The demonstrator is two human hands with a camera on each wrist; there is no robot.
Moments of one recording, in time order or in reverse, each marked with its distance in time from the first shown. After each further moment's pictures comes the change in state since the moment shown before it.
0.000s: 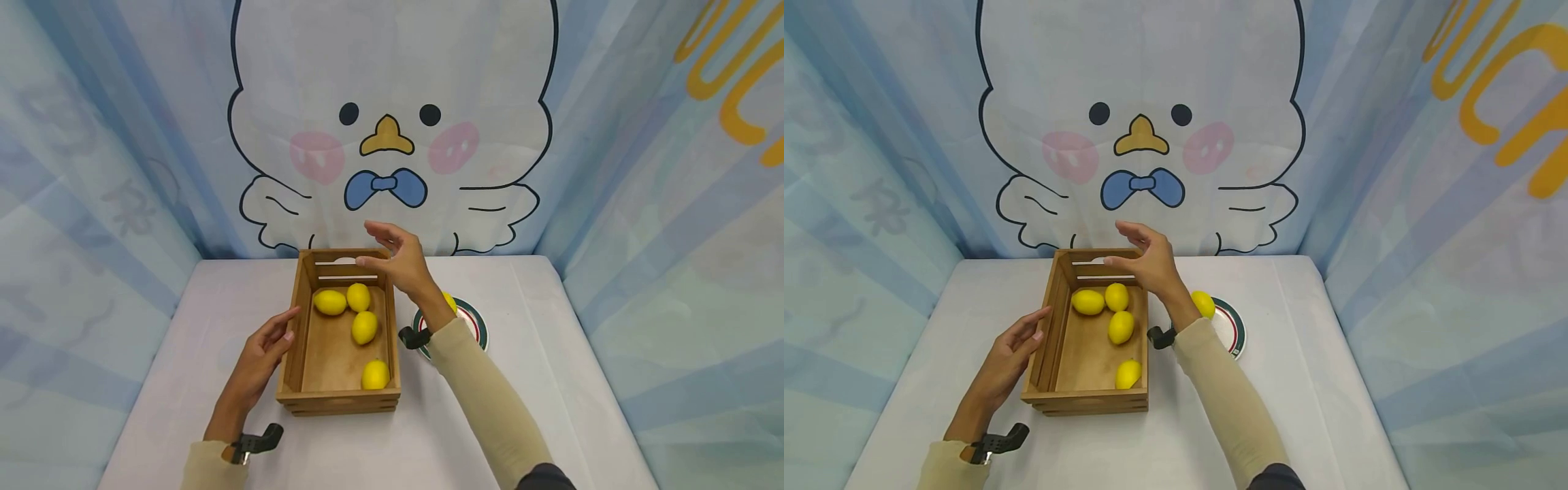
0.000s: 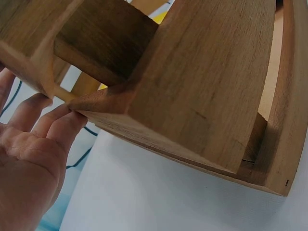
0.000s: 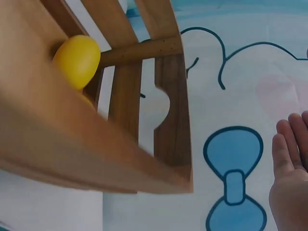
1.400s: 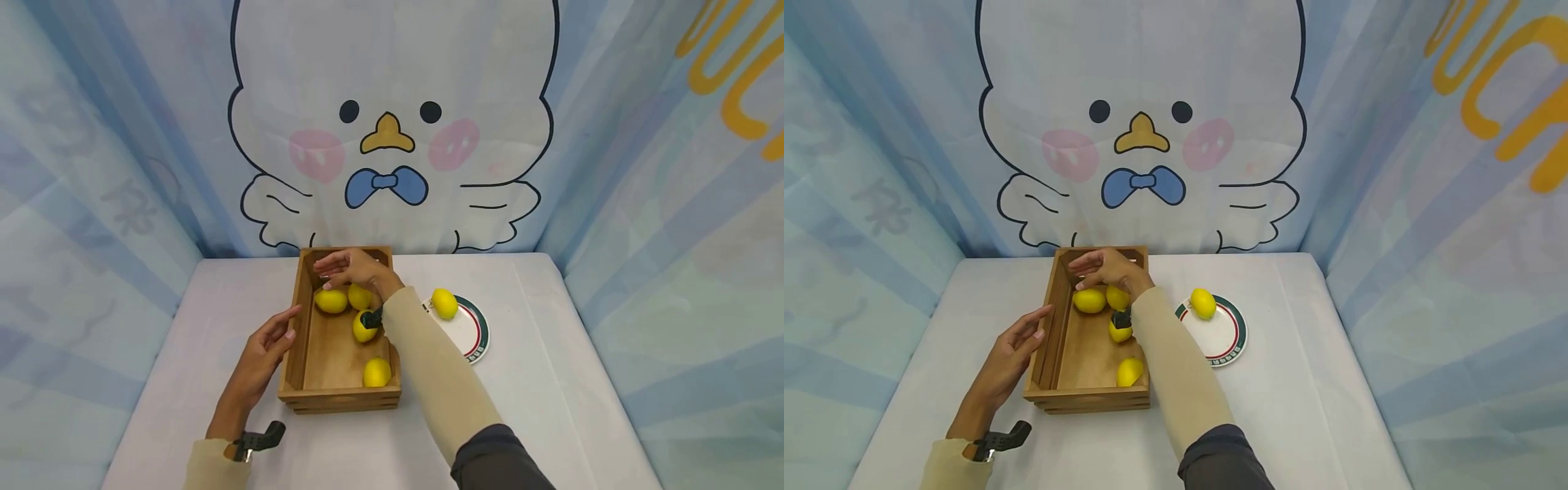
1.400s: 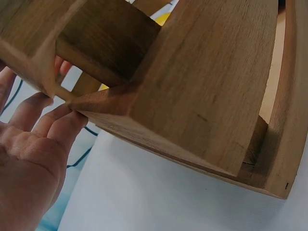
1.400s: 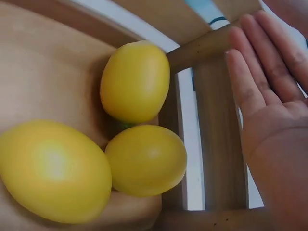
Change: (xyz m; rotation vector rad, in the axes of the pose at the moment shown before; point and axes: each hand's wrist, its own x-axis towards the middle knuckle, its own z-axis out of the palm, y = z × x) left_hand 0.001 0.001 -0.001 -0.021 0.009 -0.044; right_hand 0.044 0.060 0.062 0.076 -0.522 0.454
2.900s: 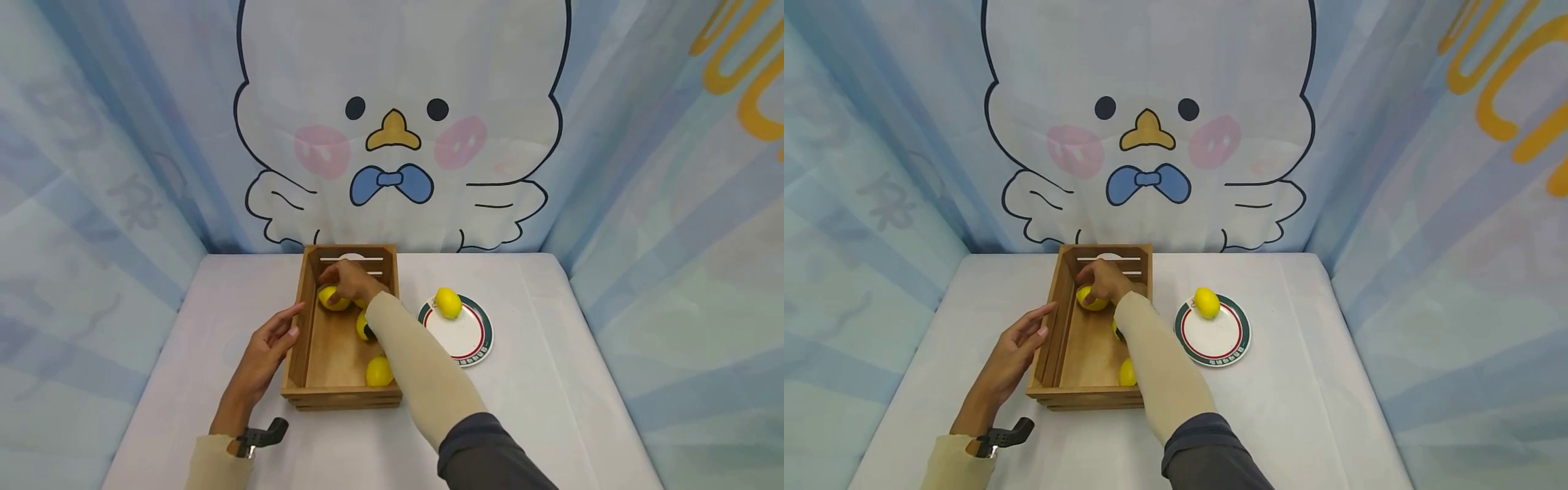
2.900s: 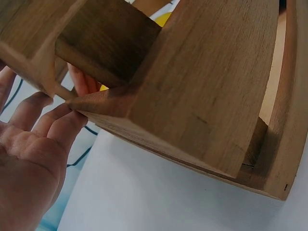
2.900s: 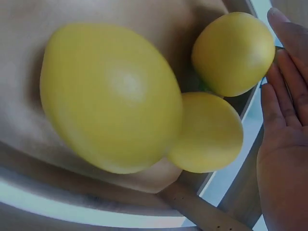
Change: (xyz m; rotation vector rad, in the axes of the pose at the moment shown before) left_hand 0.002 0.000 0.000 -0.011 -0.003 -0.003; right_hand 0.015 0.017 0.030 -0.556 0.121 0.113
